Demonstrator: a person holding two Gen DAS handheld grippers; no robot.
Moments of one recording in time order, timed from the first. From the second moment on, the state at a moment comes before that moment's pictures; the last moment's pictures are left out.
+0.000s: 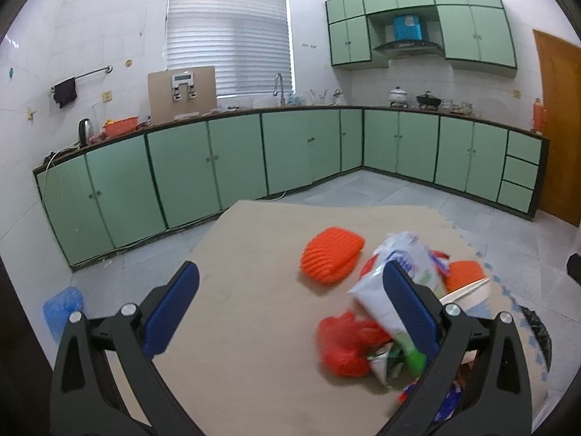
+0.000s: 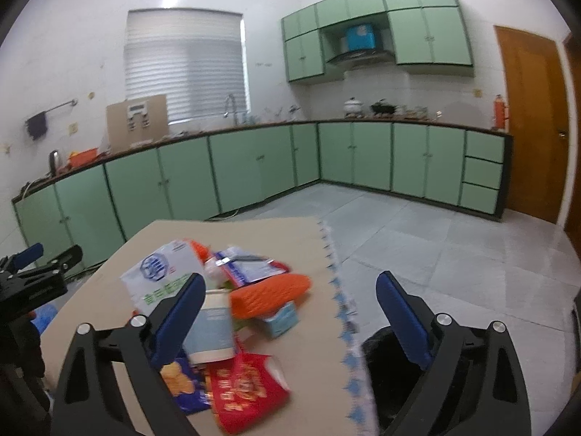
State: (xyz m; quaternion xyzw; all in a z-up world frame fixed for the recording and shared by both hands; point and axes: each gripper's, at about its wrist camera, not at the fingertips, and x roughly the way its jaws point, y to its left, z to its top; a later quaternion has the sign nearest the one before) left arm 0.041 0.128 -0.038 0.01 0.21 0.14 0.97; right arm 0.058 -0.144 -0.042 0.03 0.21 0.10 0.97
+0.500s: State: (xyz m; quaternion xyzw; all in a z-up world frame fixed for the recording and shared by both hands) left arm 0.052 0.157 -0.072 -0.02 0.25 0.13 0.96; right arm 0.111 -0.063 -0.098 -0.01 0.30 0.18 0.94
